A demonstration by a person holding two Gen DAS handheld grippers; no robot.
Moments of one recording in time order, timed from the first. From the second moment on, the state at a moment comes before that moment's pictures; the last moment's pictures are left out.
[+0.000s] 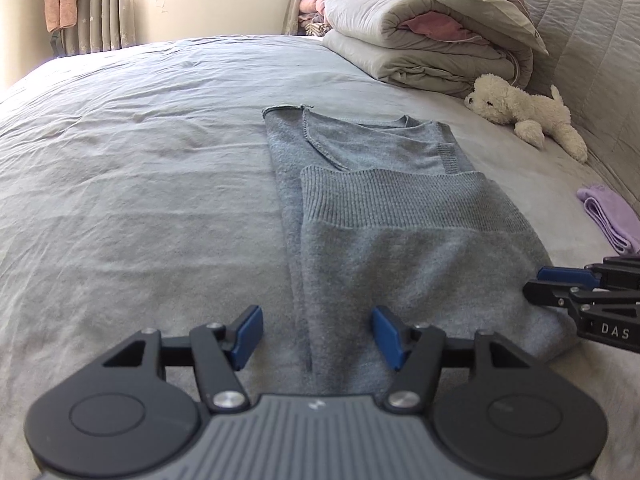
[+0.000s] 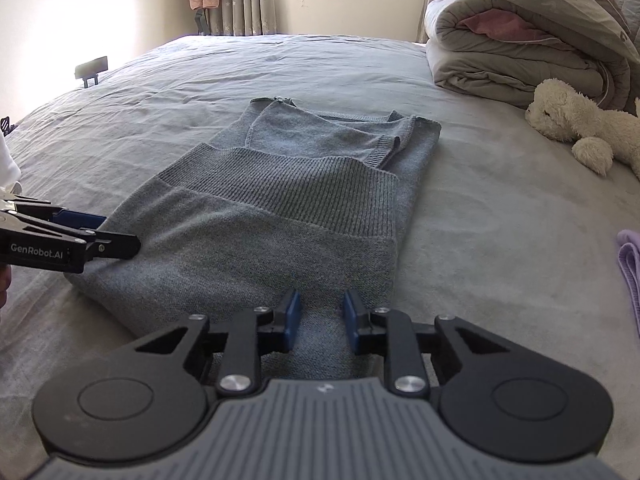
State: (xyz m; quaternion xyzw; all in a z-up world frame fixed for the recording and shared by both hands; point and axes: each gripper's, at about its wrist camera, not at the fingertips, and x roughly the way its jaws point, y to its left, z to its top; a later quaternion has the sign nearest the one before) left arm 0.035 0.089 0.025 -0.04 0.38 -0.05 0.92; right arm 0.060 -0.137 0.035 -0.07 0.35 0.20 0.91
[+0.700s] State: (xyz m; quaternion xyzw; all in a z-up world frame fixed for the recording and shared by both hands) left arm 0.039 0.117 0.033 -0.08 0.39 -0.02 0.92; right arm 0.077 -0.161 0.047 0.00 0.34 0.15 0.93
